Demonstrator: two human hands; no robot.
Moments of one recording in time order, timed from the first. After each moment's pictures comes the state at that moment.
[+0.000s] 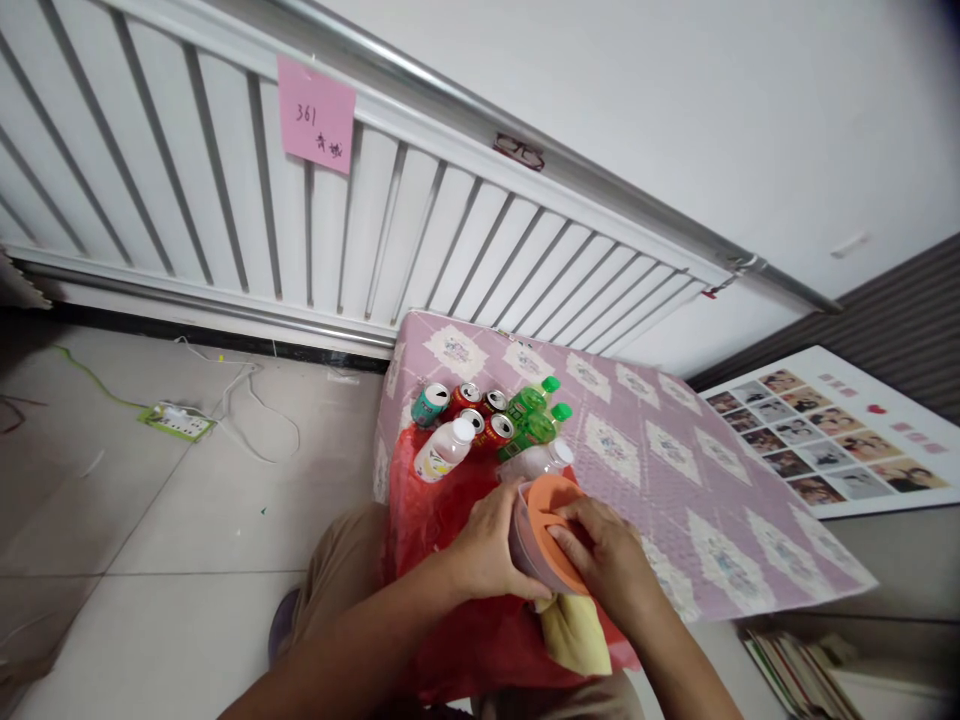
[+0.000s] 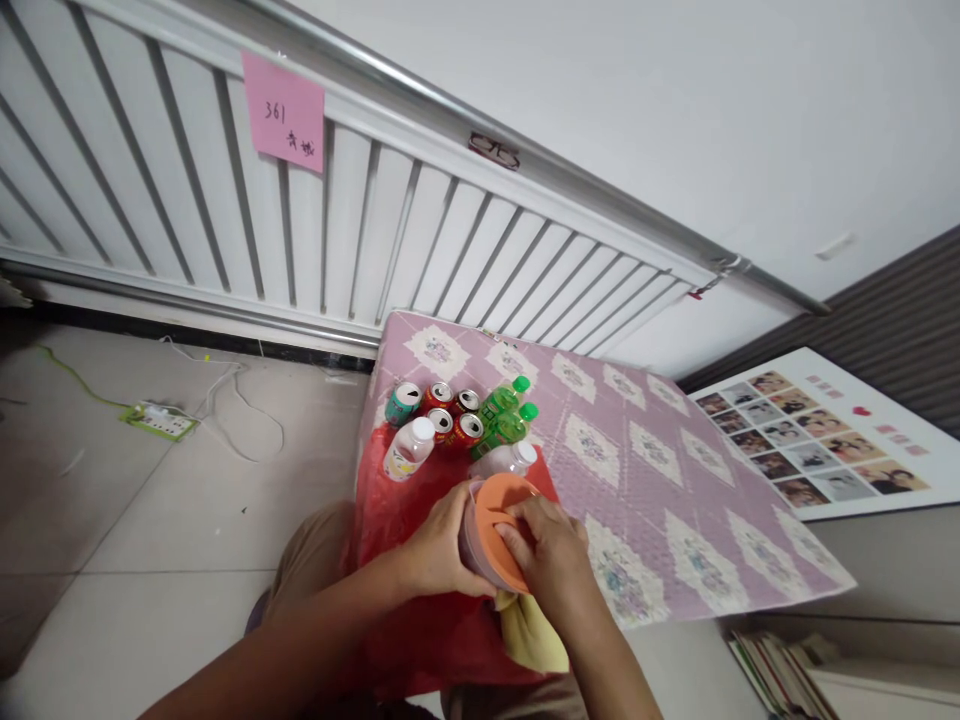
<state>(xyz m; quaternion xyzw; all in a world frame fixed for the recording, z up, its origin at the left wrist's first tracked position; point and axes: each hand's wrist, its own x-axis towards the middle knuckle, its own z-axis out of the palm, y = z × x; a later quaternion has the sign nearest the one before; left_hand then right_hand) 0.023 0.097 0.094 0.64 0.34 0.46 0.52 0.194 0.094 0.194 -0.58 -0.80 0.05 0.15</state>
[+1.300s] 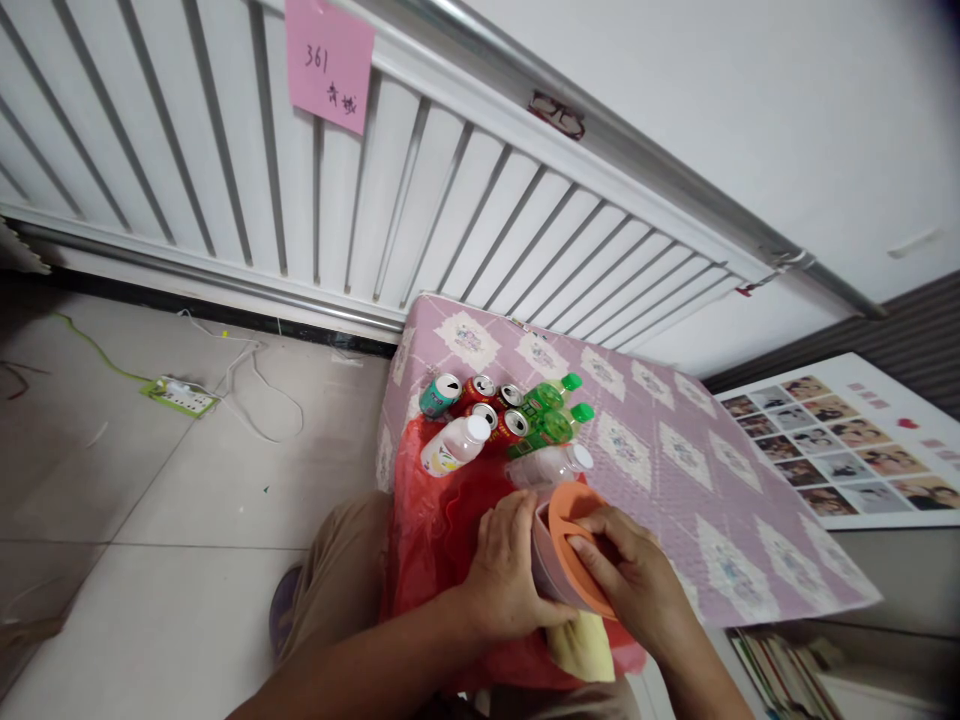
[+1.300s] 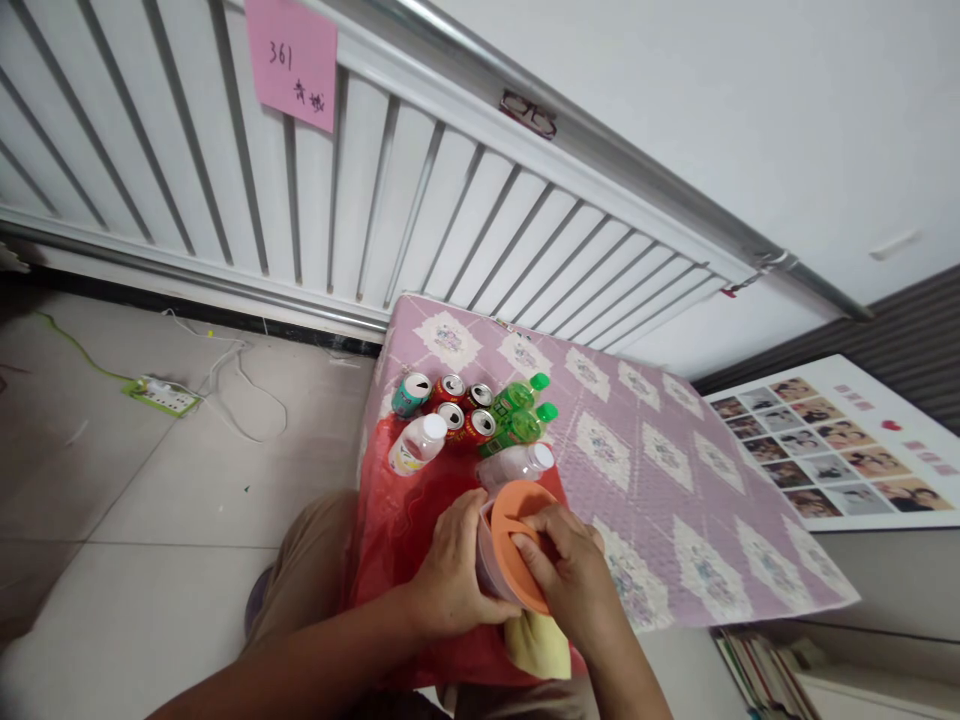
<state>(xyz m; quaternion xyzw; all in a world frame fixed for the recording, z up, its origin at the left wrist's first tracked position) 0.055 0.069 0.074 0.65 0.45 0.49 0.37 0.191 0.102 0.202 -0.55 -0.81 0.10 0.17</state>
